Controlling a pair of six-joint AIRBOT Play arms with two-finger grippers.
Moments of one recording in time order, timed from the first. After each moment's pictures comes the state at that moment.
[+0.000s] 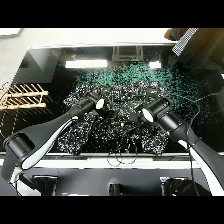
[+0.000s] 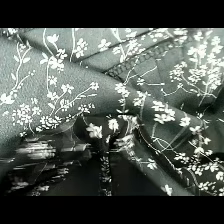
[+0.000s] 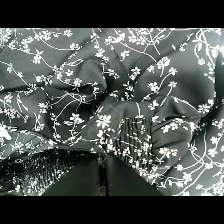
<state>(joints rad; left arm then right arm) -0.67 -1.84 1.58 1.50 -1.07 -1.98 0.57 -1.21 1.10 -1.73 1.25 2.40</state>
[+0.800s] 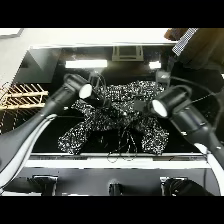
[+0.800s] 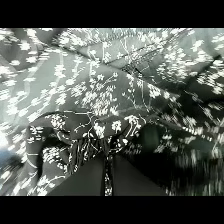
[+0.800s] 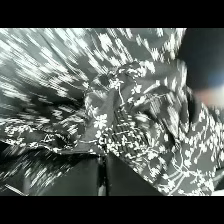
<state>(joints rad) -0.67 -1.56 1.68 1.63 -1.31 -1.98 0.57 -1.11 1.30 -1.82 1.36 2.38</state>
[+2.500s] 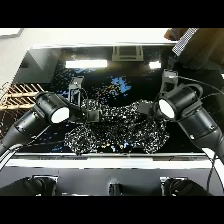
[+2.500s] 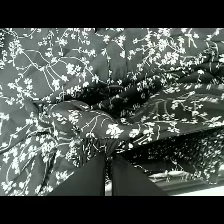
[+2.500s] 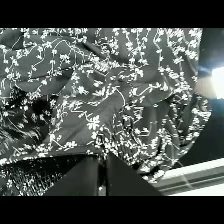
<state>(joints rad) -0.74 -1.24 1.32 1.64 -1.25 -2.23 0.57 -1.09 1.28 -1.82 1.46 2.40</state>
